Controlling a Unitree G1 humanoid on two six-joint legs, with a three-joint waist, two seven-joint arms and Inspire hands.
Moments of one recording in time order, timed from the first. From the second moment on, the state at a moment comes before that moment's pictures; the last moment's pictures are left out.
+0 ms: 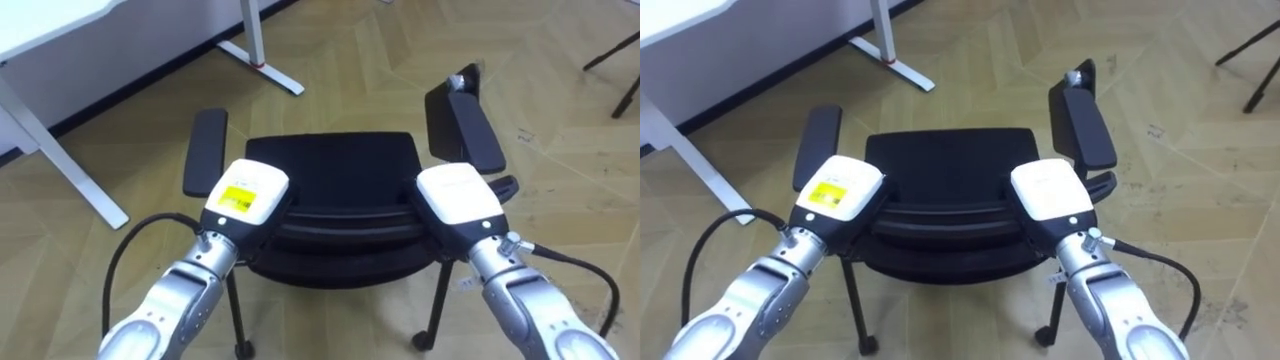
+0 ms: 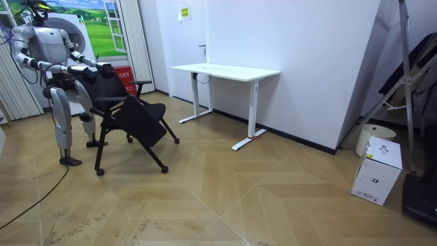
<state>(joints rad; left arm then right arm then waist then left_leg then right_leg) -0.06 0.37 -0.37 0.18 1.15 -0.10 0.15 0.01 -0.44 0.29 0.15 -1.11 -0.08 -0.14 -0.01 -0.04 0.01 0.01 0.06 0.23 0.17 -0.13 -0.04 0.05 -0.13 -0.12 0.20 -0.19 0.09</state>
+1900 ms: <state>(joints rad) -0.09 0.41 -0.32 0.29 1.02 -0.25 0.15 0.02 -0.48 0.29 0.22 -1.10 -0.20 -0.25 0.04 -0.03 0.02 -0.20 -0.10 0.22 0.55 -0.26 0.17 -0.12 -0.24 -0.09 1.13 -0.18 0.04</state>
